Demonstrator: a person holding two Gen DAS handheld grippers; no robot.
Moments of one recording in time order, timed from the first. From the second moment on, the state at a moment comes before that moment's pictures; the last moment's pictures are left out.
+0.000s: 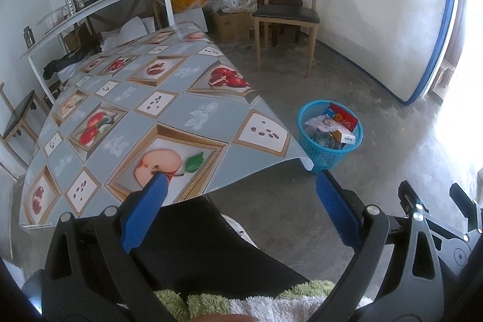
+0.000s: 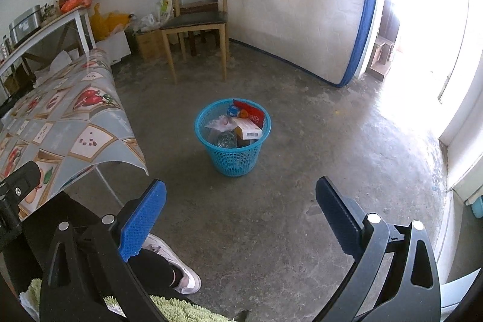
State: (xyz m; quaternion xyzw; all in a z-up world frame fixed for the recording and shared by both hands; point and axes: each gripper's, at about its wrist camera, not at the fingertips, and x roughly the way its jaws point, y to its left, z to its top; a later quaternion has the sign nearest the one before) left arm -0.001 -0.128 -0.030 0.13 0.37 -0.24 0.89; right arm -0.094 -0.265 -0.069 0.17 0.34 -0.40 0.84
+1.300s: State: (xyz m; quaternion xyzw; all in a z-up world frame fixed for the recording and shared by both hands) left arm 0.012 -0.108 -0.031 0.11 0.38 -0.19 0.90; right arm -0.085 -0.265 -0.077 0.17 0.36 -0.39 0.83
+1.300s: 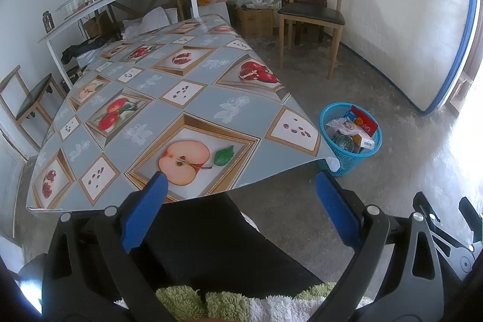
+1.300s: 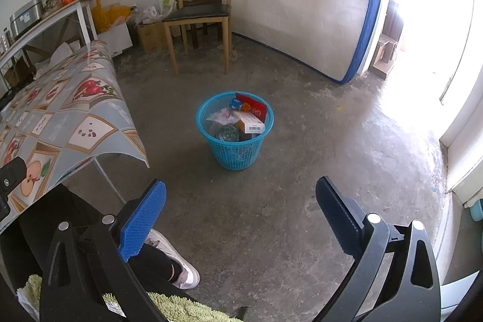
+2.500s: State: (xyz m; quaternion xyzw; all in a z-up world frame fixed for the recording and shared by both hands) left arm 0.013 -0.108 -0.033 0.11 0.38 -0.19 0.90; right arm -0.084 -0.266 -0.074 0.17 0.35 -0.39 0.83
